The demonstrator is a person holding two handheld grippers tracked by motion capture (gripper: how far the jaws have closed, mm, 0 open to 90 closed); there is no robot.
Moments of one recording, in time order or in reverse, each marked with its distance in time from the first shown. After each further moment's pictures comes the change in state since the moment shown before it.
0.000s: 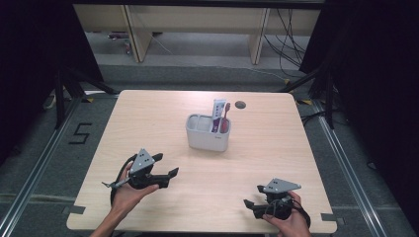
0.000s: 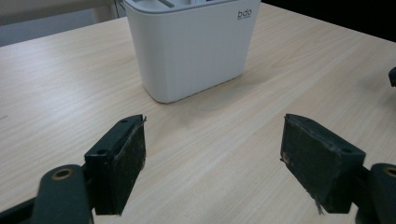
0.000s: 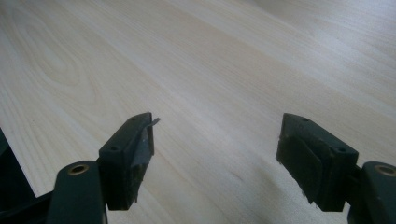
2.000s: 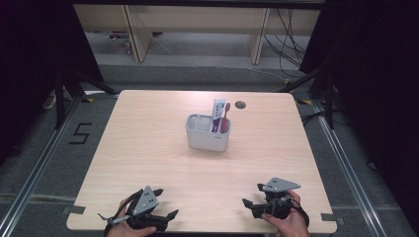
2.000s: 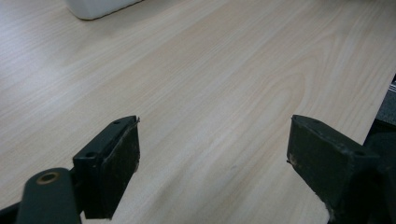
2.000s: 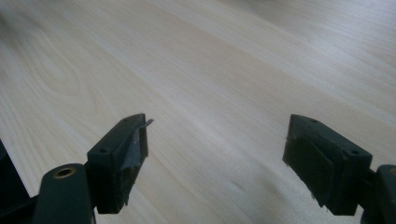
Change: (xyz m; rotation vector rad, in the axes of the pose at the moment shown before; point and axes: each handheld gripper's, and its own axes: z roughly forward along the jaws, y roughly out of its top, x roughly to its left) left arm -0.058 -0.057 -0.034 0.169 -0.078 0.101; right arm 0.003 0.003 0.001 -0.015 -0.008 0.030
